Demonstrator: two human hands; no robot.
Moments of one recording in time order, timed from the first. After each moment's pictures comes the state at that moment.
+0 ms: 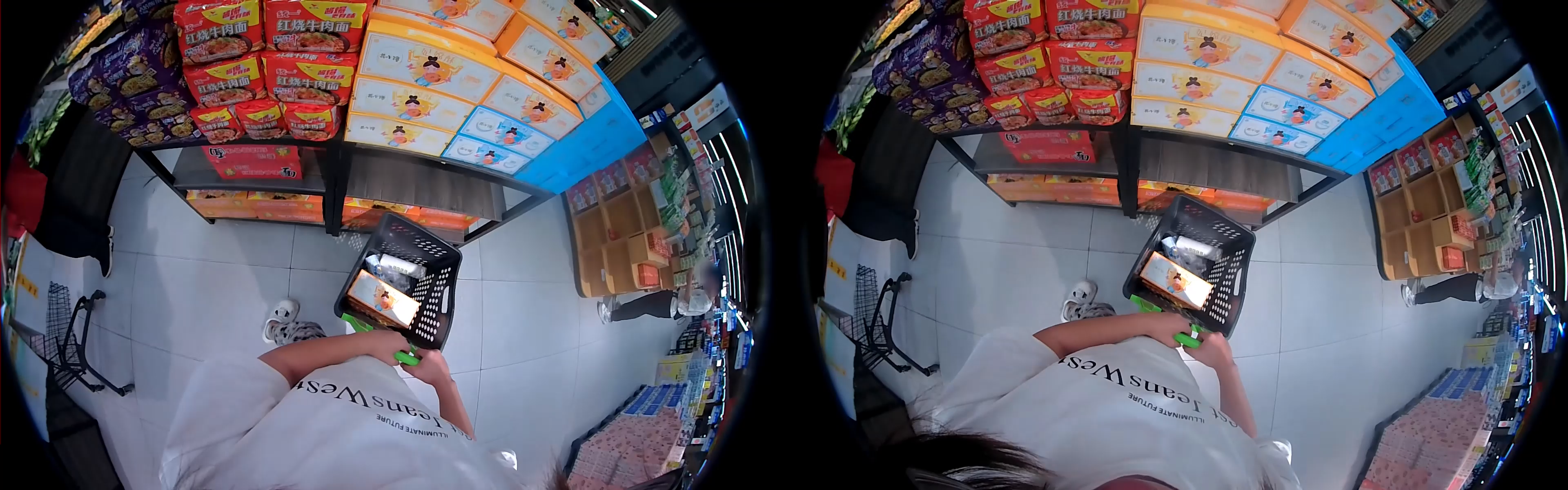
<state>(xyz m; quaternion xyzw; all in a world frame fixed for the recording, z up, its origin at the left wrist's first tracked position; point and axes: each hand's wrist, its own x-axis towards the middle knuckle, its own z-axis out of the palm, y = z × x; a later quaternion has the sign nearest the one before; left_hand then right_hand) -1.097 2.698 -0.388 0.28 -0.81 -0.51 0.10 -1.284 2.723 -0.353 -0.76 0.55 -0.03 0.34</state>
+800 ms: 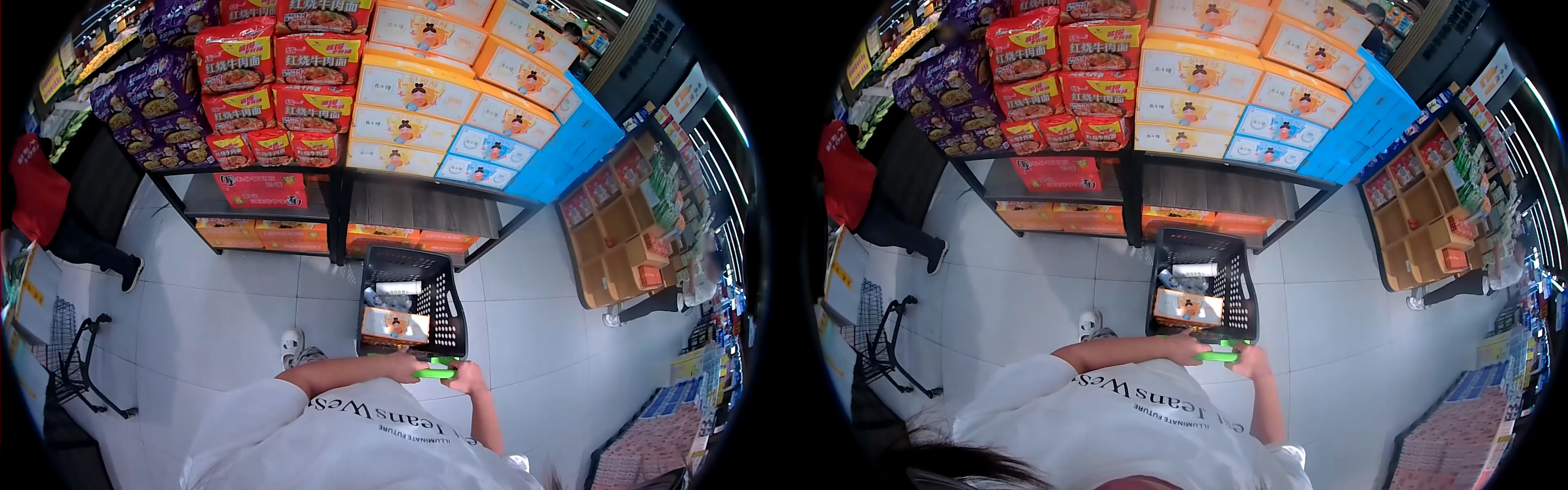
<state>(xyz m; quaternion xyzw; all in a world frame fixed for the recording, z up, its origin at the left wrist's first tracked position) -1.129 2.732 -0.382 0.30 -0.86 -0.41 0.00 -1.359 2.726 -0.350 -0.78 0.58 0.07 0.24</state>
